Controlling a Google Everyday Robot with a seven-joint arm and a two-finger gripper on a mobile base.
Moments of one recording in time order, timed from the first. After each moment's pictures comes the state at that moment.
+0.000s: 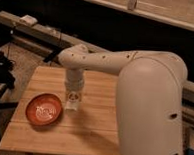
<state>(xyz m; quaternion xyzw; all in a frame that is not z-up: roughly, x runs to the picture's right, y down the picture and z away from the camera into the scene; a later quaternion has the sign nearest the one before) -0.118 0.105 0.758 -0.32 0.26 0.62 0.66</state>
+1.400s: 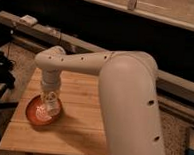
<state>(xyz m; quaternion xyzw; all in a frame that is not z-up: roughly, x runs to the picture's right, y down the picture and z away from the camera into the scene) -0.235 0.111 0.762 -0.39 0.11 0.48 0.78</state>
